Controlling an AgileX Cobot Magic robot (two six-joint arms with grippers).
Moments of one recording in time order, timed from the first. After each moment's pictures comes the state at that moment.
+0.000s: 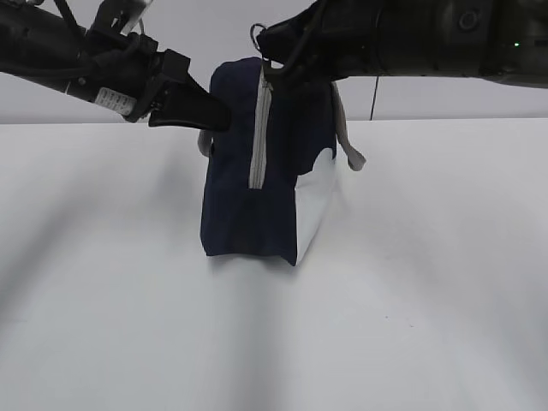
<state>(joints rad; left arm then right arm) -0.23 1.79 -1.35 -1.12 0.97 0.95 0.42 1.61 -1.18 -1.25 -0.25 0.85</state>
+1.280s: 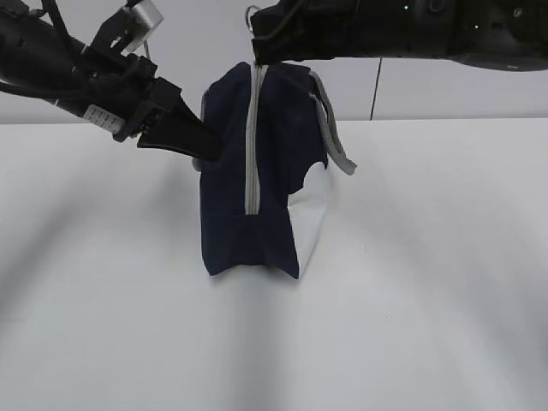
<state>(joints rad) -0.23 1.79 -1.35 -0.98 1.06 0.90 0.39 1.71 -1.30 -1.22 -0.26 0.94</state>
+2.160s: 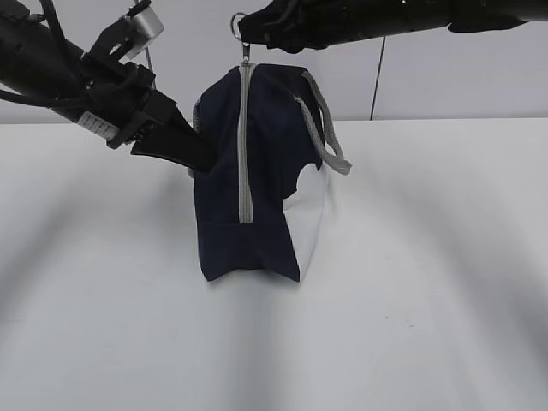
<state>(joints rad) -0.23 1.79 -1.35 -0.92 1.08 0.90 0.25 1.94 -1.62 -1.75 -0.62 1.50</state>
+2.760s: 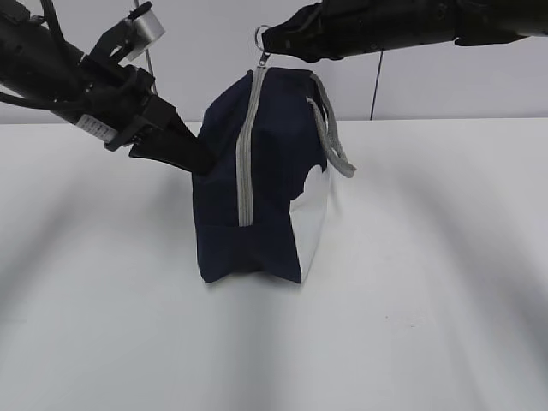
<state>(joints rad) -0.23 1.79 -1.35 -0.90 1.08 0.90 0.18 2.02 -1.66 -1.73 -0.65 1.53</state>
